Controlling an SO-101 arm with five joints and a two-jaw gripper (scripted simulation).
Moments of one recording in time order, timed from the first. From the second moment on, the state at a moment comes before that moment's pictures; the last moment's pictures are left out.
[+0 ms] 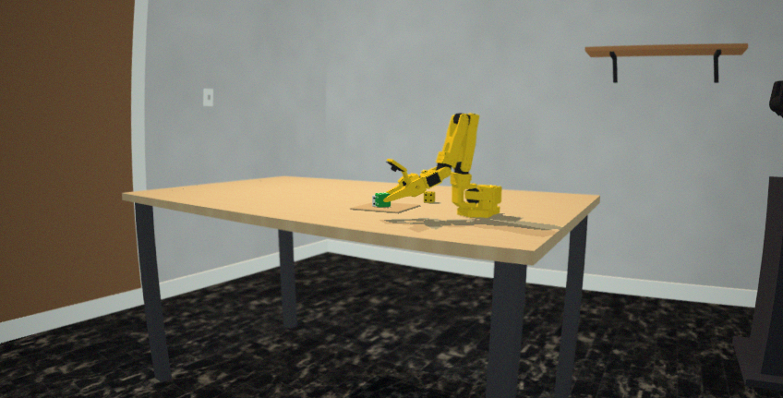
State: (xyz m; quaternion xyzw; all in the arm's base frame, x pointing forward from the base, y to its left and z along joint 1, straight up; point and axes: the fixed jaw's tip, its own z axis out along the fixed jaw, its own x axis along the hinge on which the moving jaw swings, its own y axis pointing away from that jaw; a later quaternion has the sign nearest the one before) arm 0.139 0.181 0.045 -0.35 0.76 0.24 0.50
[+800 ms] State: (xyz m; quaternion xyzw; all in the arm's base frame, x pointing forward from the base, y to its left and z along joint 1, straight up) arm 0.138 0.180 0.037 -0.35 0.76 0.24 0.49
